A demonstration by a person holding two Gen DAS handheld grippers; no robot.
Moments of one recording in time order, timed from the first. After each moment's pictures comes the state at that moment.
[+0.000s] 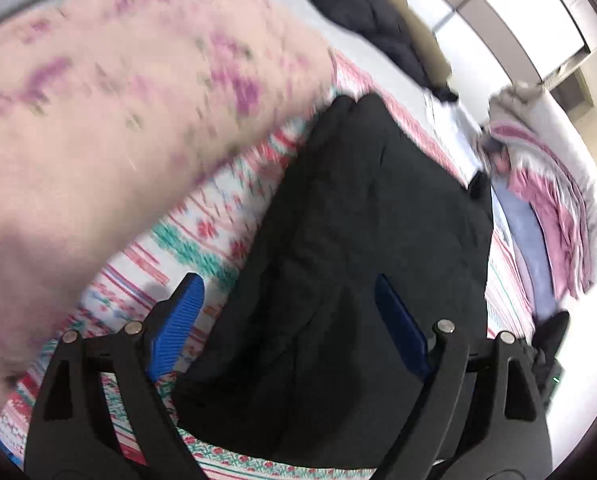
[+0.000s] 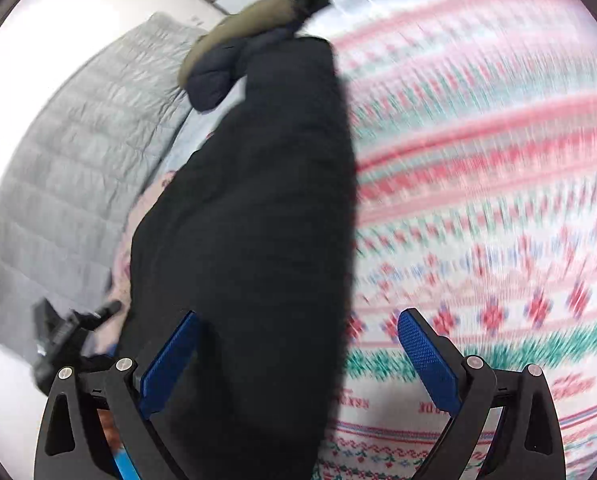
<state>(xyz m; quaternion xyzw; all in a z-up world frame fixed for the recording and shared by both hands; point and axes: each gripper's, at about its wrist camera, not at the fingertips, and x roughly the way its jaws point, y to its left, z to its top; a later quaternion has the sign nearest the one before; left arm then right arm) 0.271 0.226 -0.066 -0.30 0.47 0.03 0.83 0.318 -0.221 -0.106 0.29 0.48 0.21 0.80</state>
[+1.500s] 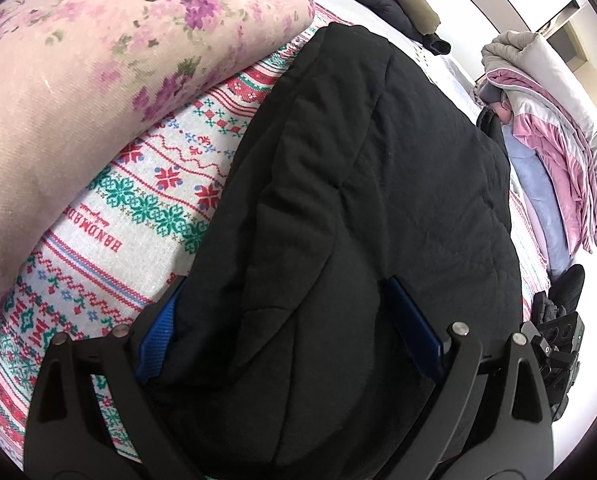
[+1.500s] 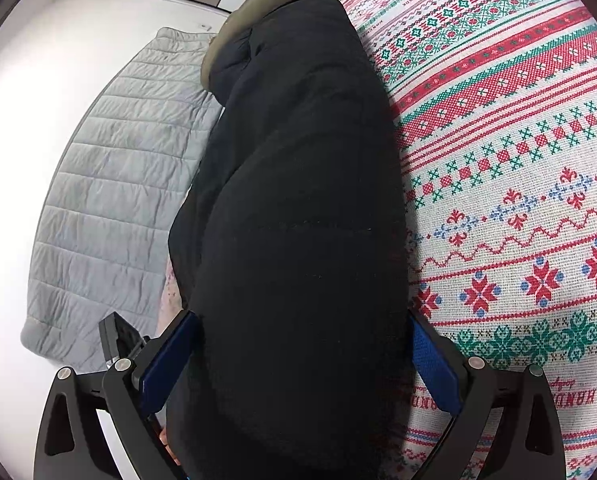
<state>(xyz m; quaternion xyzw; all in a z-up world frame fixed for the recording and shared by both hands) 0.274 0.200 -0.093 -0.24 0.50 0.01 0.83 0.326 -0.187 -0.132 0.37 0.47 0.28 0.75</state>
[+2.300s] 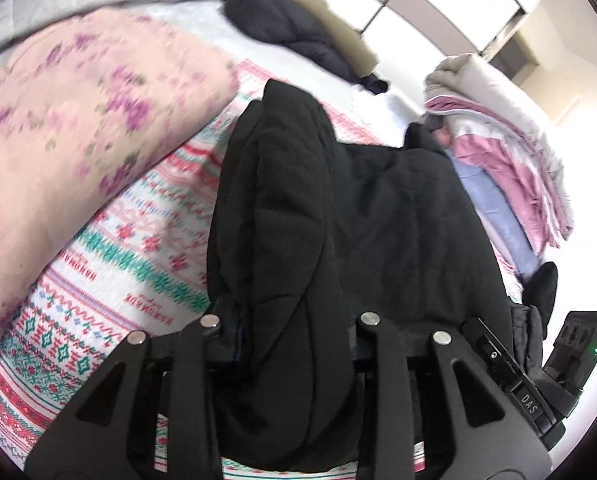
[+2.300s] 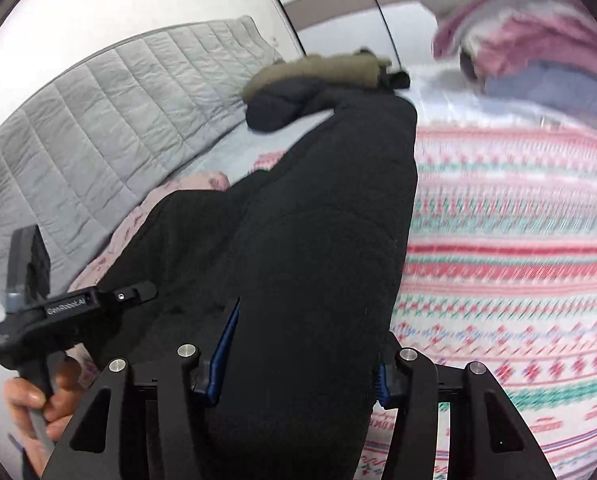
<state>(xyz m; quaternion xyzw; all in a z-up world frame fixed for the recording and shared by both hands) 0.250 0.164 -0.027 -0.23 0.39 -0.04 0.89 0.272 -0.141 -0.032 0.09 0.34 0.22 0.91</state>
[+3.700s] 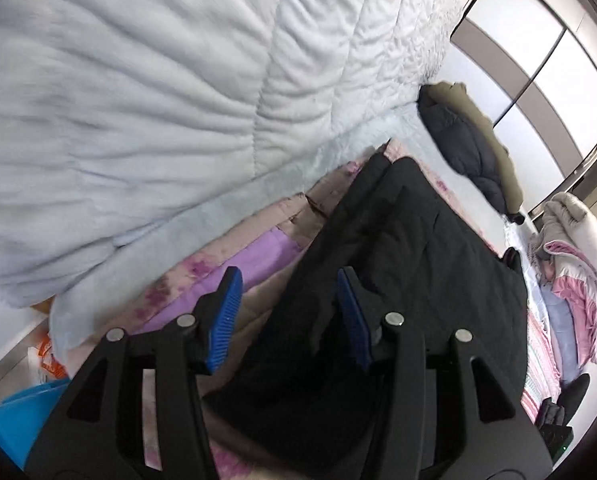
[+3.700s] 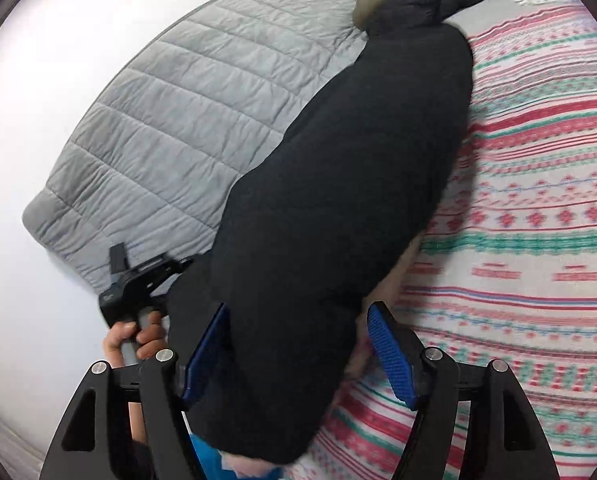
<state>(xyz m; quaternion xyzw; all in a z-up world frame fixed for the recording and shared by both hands) 0.186 0.573 0.014 -0.28 0.35 0.19 0.87 0.219 0.089 -0.068 0.27 0.40 0.41 0.77</state>
